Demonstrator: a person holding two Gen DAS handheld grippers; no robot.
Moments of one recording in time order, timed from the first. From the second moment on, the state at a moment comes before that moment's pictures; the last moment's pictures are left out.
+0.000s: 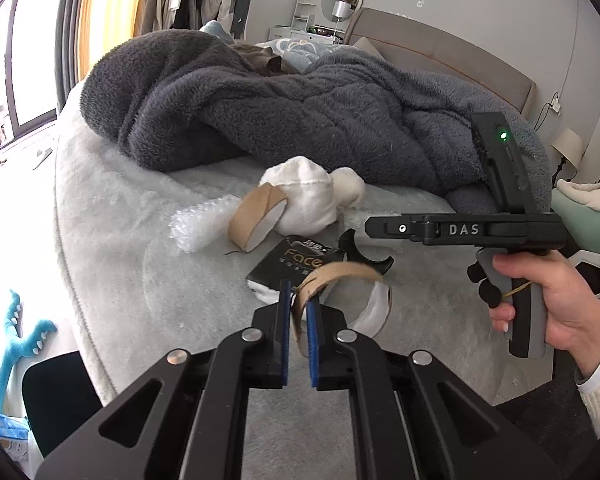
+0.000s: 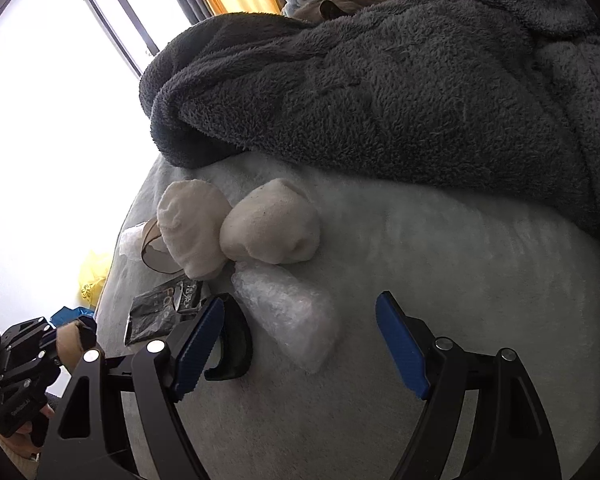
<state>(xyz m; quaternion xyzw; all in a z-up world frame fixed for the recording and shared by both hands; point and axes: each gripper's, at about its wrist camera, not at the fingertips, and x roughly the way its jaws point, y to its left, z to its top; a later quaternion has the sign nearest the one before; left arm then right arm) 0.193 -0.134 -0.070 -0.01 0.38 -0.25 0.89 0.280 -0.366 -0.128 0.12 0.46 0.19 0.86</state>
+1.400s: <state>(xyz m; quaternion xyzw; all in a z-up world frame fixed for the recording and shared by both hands) 0.184 0.040 -0.080 -0.03 0.42 -0.07 0.90 0.264 -0.205 -0.037 0.02 0.35 0.26 0.90</state>
